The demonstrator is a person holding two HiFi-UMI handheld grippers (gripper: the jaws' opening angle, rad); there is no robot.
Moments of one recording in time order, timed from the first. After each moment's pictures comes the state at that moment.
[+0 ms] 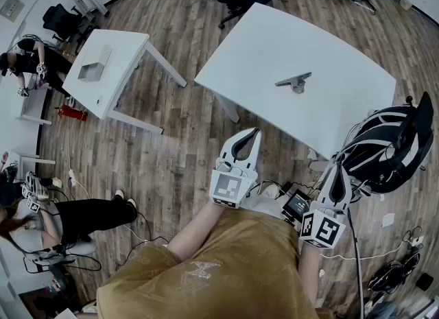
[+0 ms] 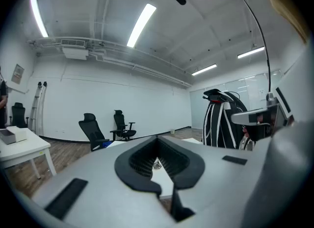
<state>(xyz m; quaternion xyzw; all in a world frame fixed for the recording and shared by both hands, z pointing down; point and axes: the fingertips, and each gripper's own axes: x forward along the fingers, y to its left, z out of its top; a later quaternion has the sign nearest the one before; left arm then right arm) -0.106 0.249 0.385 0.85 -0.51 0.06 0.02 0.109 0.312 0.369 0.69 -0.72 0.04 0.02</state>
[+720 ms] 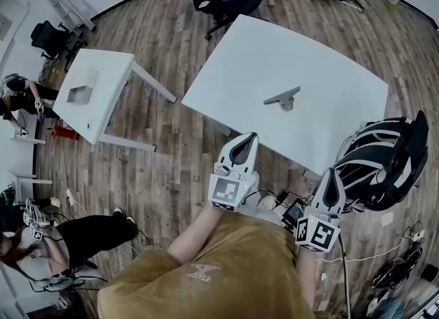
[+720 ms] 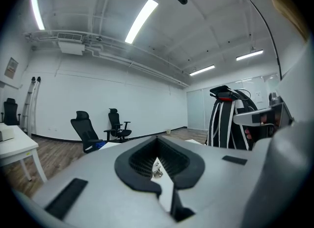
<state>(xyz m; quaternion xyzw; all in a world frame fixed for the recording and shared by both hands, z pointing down) -0.085 0.174 0.391 0.87 -0.49 0.06 0.03 0.116 0.255 0.372 0.70 -0.71 0.05 0.02</state>
